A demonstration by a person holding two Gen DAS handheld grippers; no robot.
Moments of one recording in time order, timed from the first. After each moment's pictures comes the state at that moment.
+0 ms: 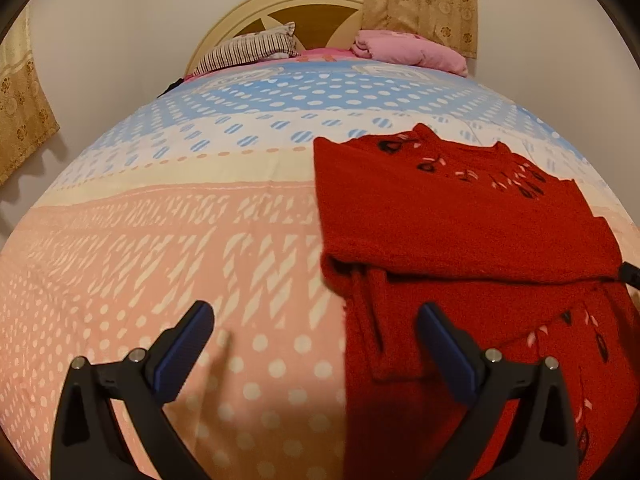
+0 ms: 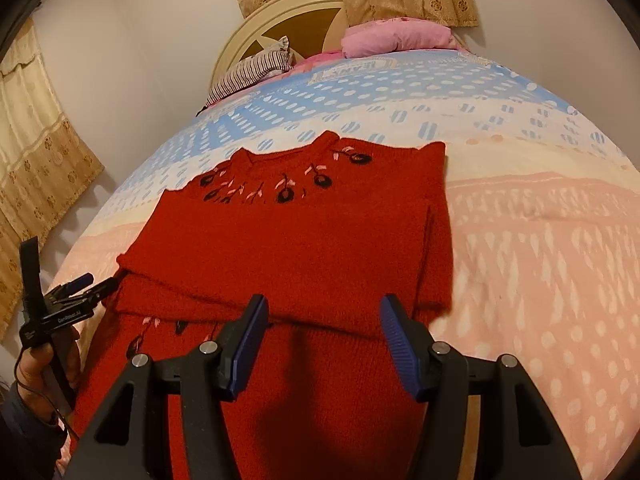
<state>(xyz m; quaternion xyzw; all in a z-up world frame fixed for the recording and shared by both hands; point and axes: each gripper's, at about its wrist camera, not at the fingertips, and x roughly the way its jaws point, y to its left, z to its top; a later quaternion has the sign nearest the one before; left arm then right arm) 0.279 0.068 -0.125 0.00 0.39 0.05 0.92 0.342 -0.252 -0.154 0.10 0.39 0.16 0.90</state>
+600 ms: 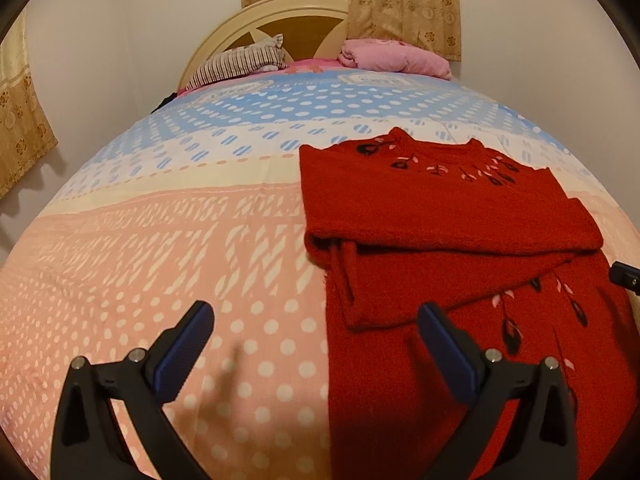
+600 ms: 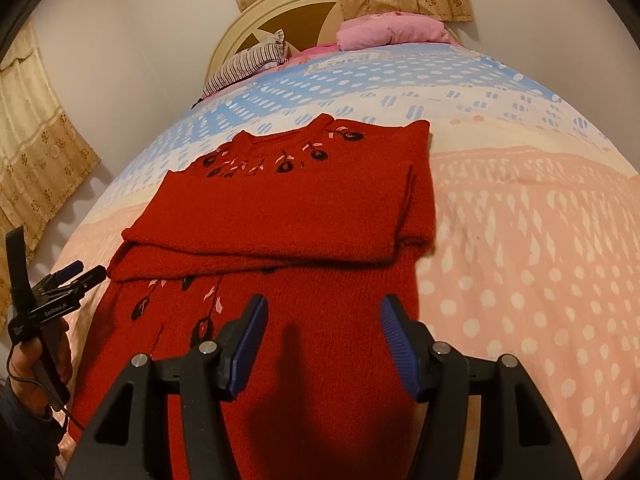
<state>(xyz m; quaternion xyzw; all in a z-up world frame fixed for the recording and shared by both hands) 0.242 0.053 -0.113 0.02 0.38 0.04 0.93 0.306 -0.258 -0.155 0.09 0.41 0.15 0.90</state>
